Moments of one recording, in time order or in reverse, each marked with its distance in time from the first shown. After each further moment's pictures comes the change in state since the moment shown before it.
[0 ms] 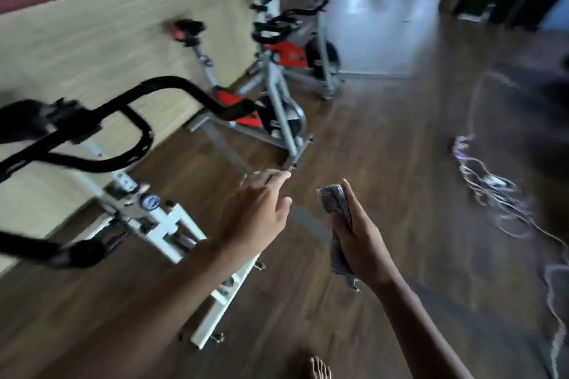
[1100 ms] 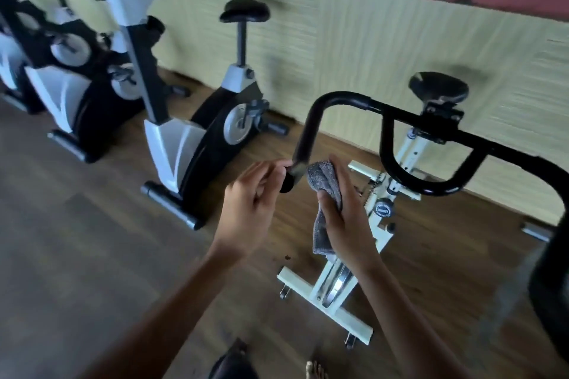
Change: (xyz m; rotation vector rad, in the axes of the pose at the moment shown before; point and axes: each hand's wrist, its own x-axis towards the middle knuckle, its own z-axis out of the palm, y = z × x) left_hand -0.074 -0.036 -0.038 0.011 1.322 -1.170; right_hand 0.113 -0.132 0.241 0.273 -1.448 -0.900
